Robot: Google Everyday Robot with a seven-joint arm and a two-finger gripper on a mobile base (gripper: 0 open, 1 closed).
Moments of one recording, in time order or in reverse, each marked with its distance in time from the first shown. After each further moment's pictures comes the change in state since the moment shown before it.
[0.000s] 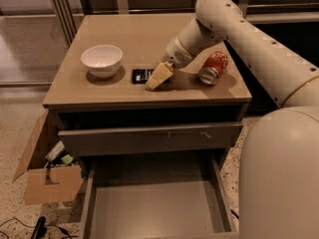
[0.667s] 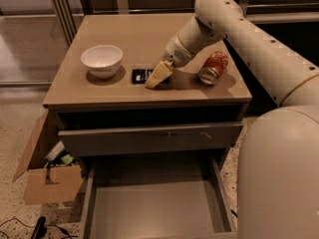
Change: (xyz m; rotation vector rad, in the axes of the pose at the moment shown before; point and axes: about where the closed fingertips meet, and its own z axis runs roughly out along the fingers) arm -0.005 0.001 -0.007 0.000 0.000 0.000
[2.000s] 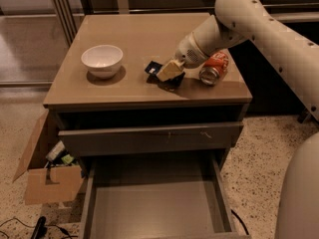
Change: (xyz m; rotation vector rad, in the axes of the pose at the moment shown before) arm 0.005 0.026 -0.036 0.041 -0.078 0.042
